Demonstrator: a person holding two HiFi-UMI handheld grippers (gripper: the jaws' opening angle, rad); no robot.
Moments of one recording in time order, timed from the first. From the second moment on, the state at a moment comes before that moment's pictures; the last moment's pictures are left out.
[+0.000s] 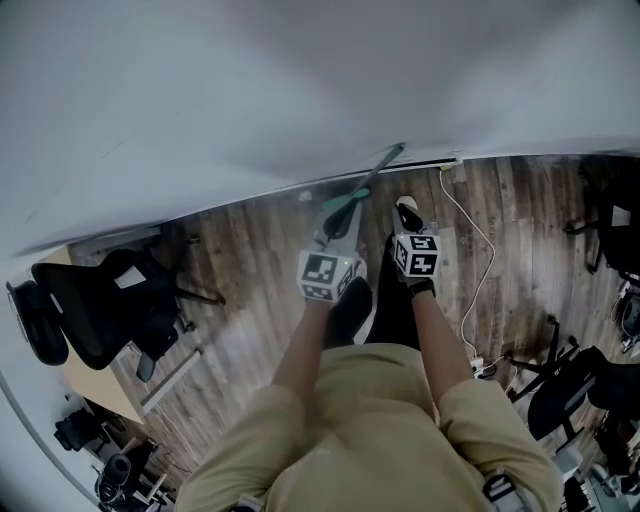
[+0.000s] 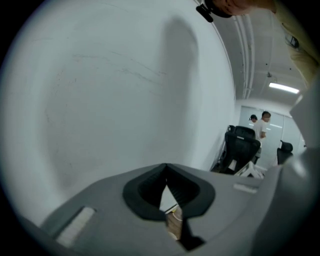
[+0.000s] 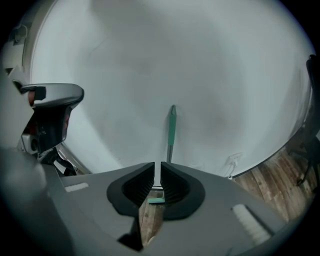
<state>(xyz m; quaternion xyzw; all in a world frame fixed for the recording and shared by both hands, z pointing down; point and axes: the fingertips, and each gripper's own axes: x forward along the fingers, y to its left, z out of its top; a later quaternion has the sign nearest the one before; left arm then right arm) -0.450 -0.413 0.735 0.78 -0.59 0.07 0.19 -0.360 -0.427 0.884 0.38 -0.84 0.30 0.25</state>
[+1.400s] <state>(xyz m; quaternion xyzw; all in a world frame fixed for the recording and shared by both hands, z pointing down) -0.502 -0.393 0.788 0.72 -0.64 0.09 0.25 -0.435 -0.540 0.983 0.34 -0.84 0.36 0.24</state>
